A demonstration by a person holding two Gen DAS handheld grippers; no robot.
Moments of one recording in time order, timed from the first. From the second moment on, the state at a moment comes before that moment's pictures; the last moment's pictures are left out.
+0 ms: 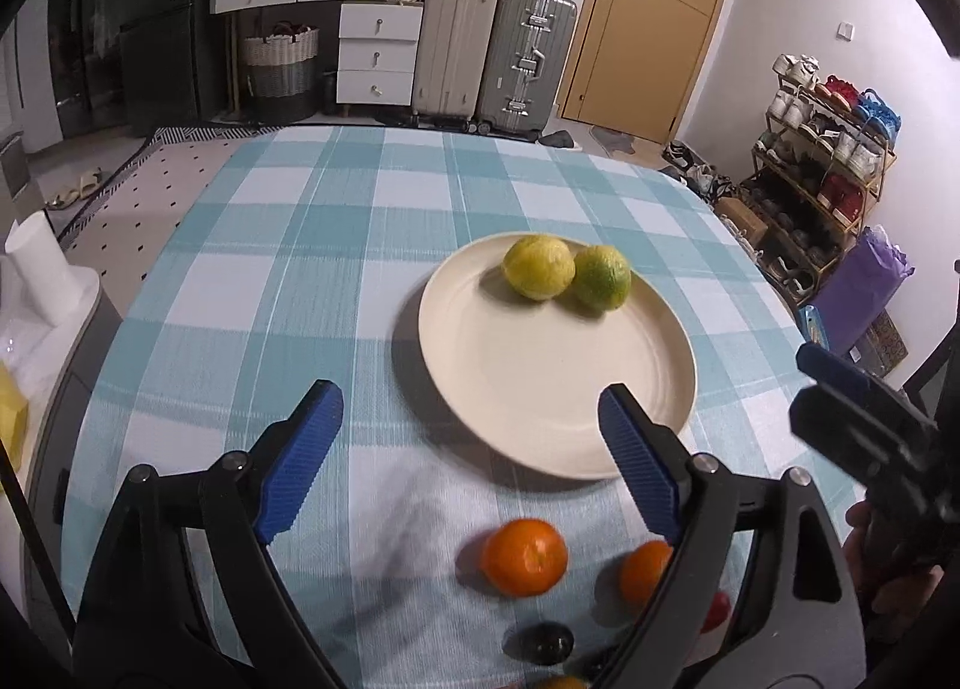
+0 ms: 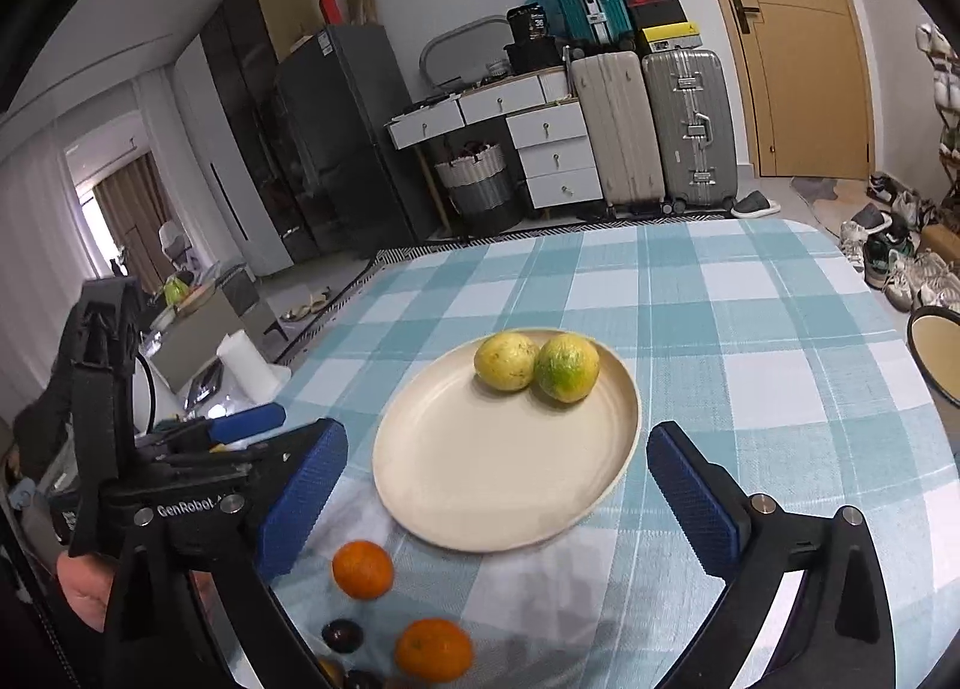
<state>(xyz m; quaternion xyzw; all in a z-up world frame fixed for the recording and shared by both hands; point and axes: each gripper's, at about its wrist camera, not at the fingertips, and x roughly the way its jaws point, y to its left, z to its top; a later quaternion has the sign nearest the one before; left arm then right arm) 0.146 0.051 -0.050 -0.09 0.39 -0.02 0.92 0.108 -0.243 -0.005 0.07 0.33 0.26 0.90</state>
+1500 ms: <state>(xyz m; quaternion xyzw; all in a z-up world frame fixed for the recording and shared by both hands) 0.123 0.045 -0.115 -0.09 0.48 -0.09 0.87 0.071 -0.248 -0.066 0.05 0.40 0.27 0.87</state>
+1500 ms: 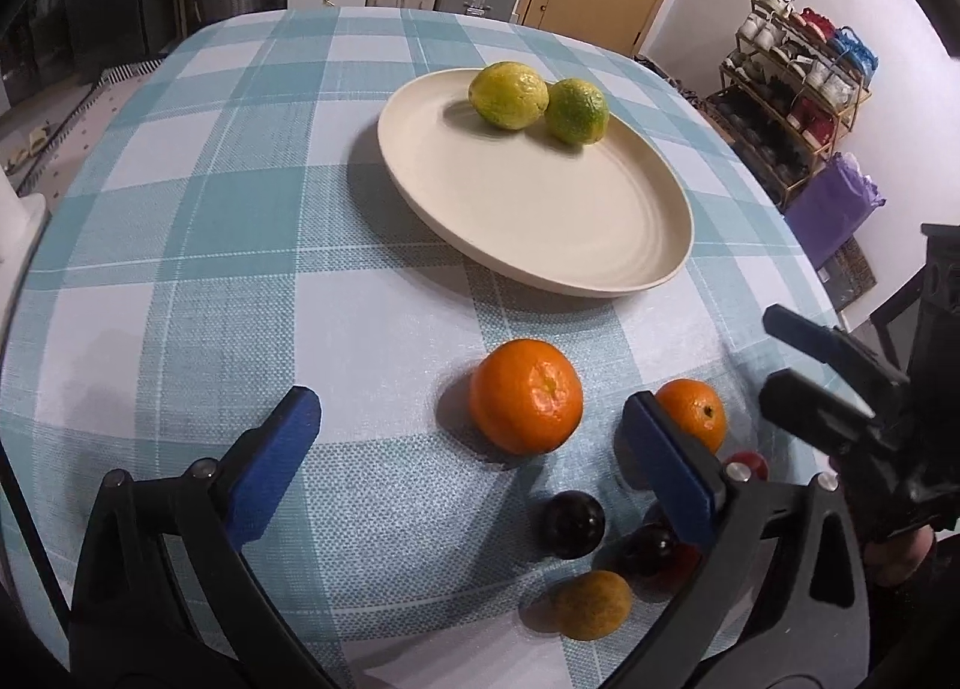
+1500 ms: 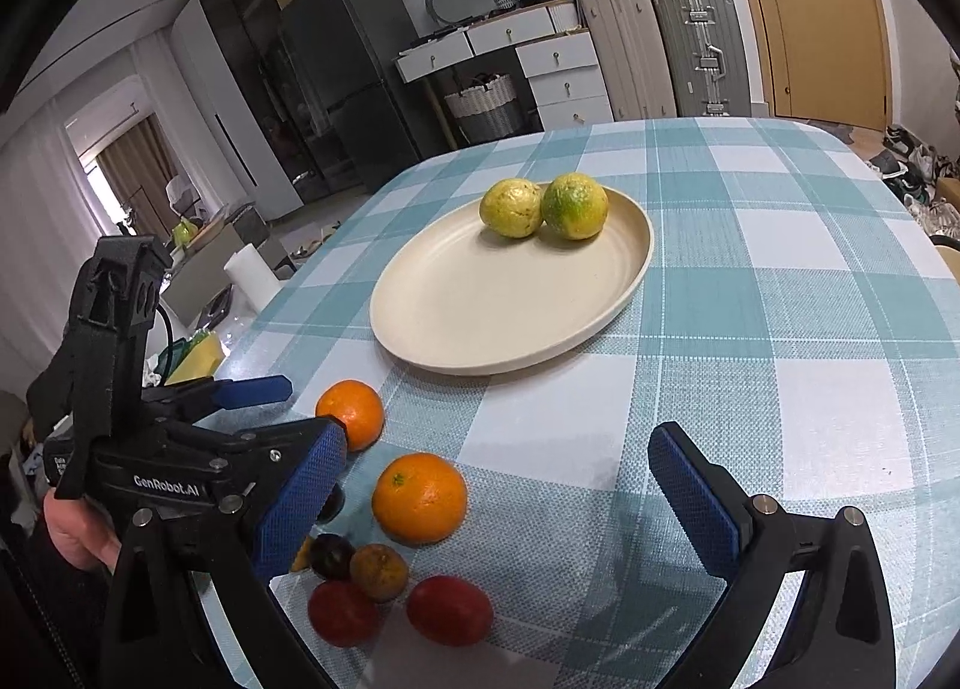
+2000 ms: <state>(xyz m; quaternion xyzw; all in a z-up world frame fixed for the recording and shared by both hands) 0.126 0.037 -0.116 -0.09 0.47 -0.15 0.86 0.071 -0.241 -0.068 0.05 0.41 0.28 0.87</state>
